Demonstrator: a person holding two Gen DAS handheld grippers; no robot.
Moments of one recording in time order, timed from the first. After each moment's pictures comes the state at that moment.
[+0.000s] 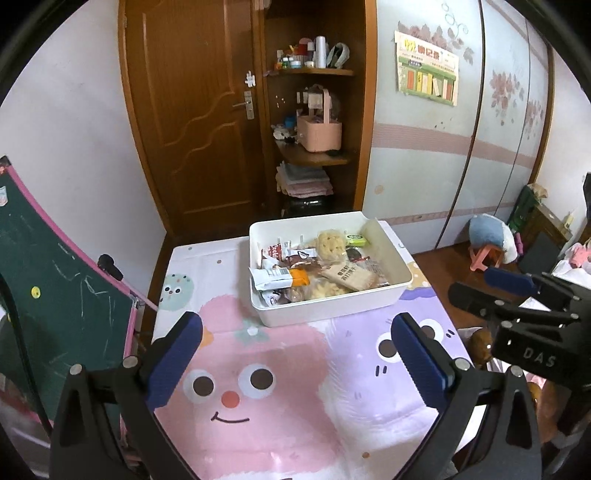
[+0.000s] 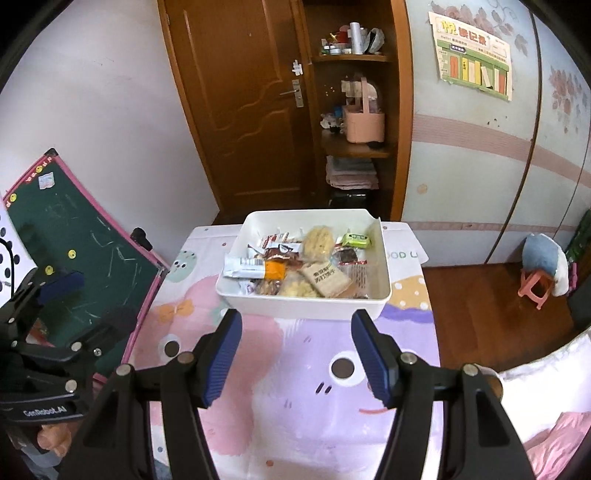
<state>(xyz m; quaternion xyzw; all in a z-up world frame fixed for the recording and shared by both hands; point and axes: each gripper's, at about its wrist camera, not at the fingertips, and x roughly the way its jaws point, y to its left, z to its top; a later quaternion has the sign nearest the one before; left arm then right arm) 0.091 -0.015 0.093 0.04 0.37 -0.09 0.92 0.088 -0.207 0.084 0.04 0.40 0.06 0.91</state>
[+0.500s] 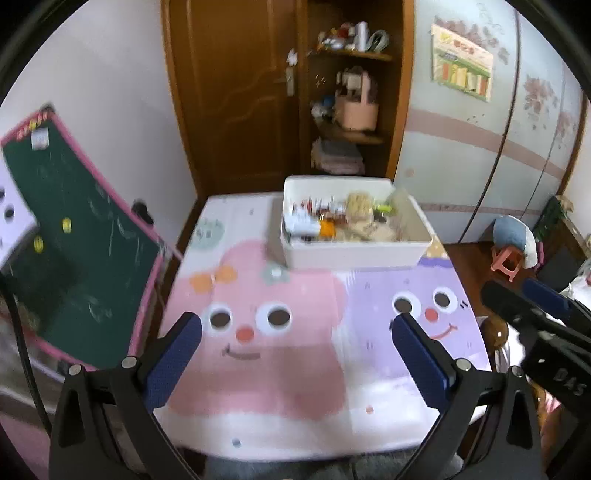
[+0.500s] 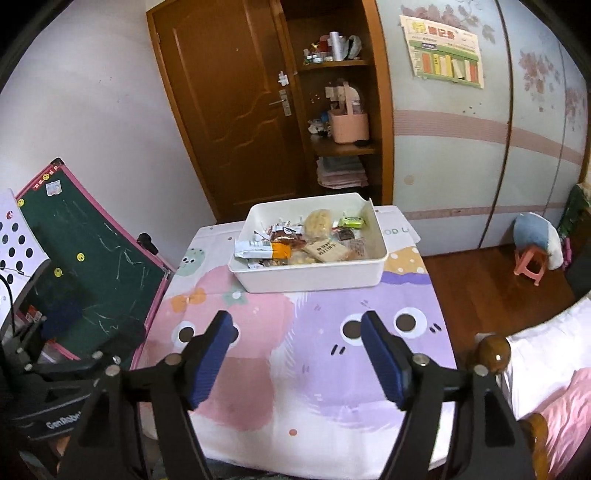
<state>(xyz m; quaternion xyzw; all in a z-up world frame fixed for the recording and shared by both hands) 0.015 0.002 0.057 0.01 0.41 -0.02 0.91 0.006 -0.191 0.066 0.08 0.38 0.04 0.92</state>
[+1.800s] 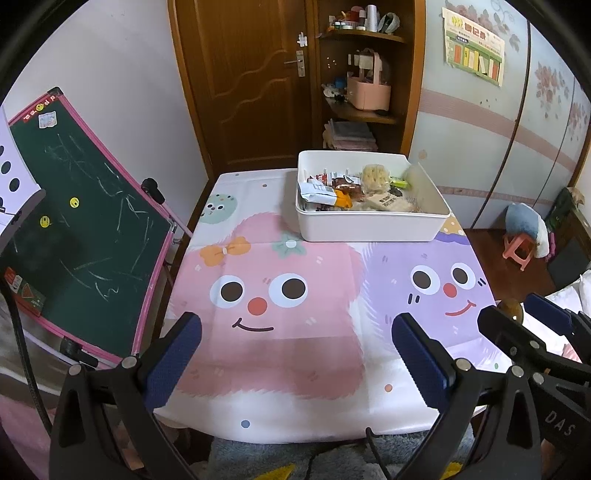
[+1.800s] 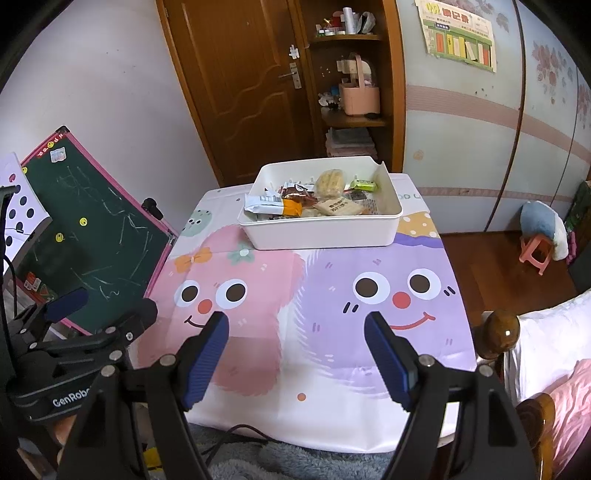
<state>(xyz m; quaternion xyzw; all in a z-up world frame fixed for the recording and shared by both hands) 0.005 0.007 0.028 0.02 0.43 0.01 0.90 -0.012 -0.171 0.031 0.06 0.42 0.06 0.90</state>
